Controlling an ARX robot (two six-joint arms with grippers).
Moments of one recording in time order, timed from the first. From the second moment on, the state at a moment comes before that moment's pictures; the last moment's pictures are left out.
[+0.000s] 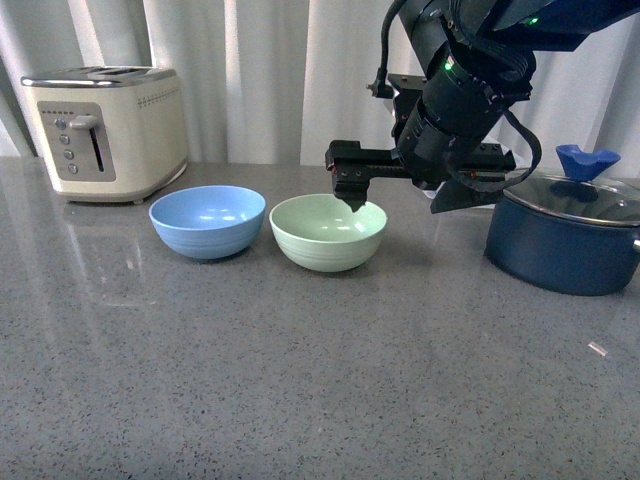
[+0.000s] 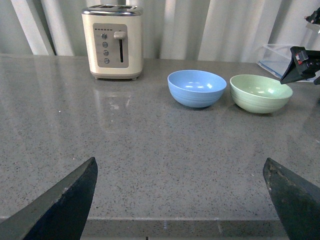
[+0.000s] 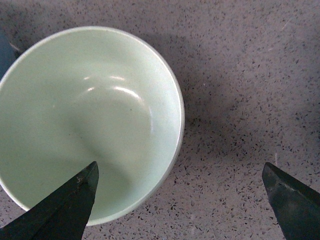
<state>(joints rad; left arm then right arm) 0.00 0.00 0.02 0.00 0.00 0.00 0.35 2.19 1.87 -0.50 0.07 0.19</state>
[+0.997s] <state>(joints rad) 0.00 0.00 0.02 0.00 0.00 0.00 0.34 2.34 1.94 -0.46 0.00 0.16</state>
